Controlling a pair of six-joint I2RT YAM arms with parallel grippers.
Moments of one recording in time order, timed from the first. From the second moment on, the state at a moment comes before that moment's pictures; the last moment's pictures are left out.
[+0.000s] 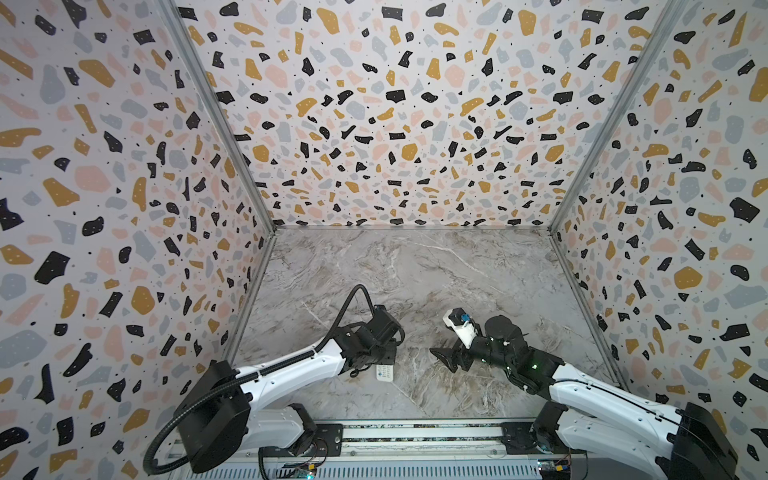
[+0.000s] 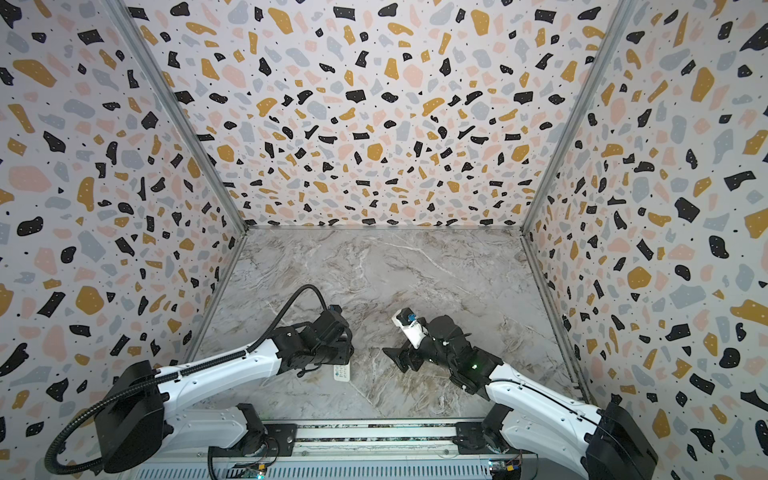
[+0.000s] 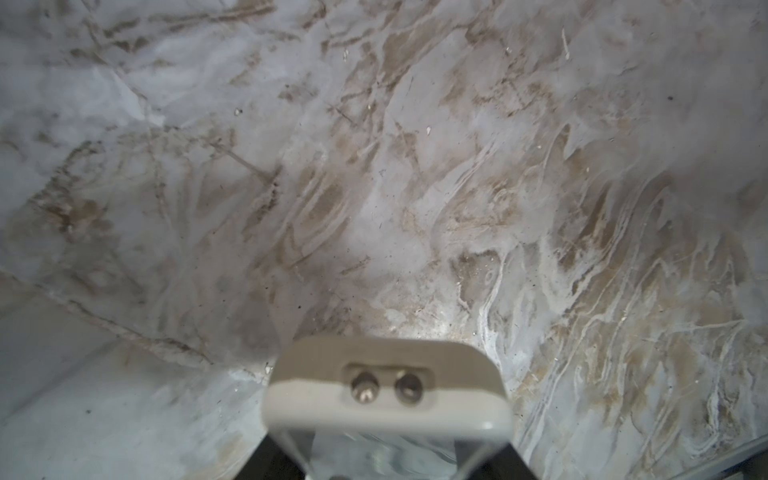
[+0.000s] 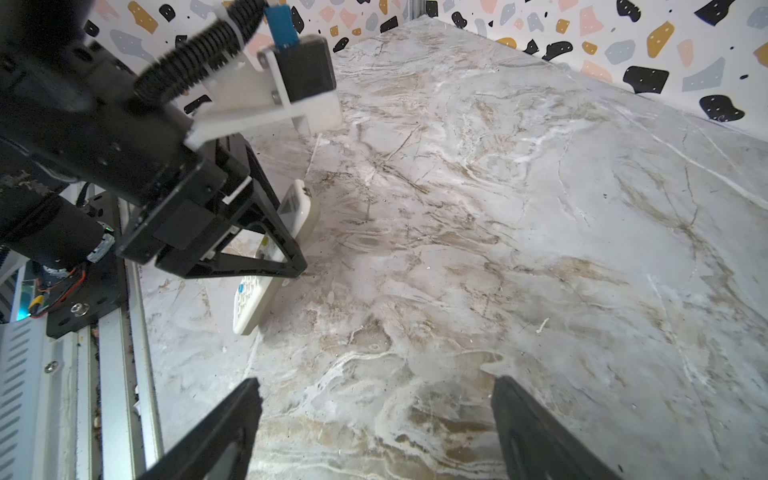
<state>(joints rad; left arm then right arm) -0.86 1.28 0.74 -0.56 -0.09 -0.72 0.83 0.94 0.46 0.02 -0.21 0.00</state>
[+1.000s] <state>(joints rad) -0.81 1.44 0.70 -0.47 -0.04 -0.77 0.84 0.99 0.44 0.07 -0.21 0.01</state>
